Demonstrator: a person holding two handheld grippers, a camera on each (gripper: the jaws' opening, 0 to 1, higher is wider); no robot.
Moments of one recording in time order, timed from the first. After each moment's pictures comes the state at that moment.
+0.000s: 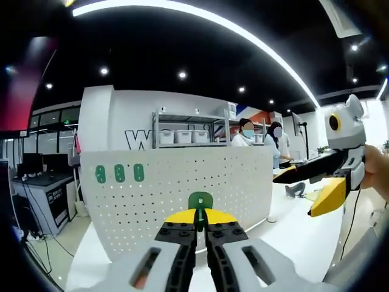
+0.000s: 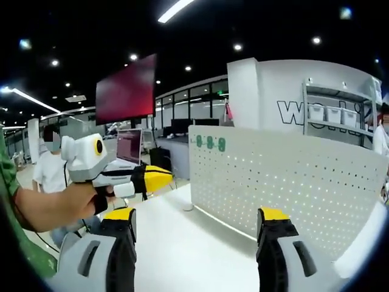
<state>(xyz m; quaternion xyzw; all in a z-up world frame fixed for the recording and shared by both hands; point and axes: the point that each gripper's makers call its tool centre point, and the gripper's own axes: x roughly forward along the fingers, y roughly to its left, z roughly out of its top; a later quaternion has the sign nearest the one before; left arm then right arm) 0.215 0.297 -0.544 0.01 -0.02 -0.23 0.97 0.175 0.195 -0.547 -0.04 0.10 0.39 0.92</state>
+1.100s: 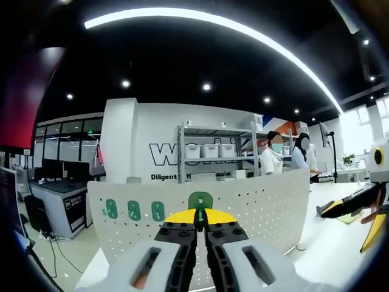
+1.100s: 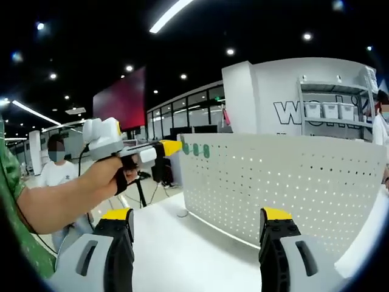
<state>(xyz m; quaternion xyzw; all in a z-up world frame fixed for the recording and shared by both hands) 0.304 0.303 -0.483 -0.01 -0.07 -0.14 0.99 0.203 0.150 -0.541 0.00 0.08 0.39 0.92</state>
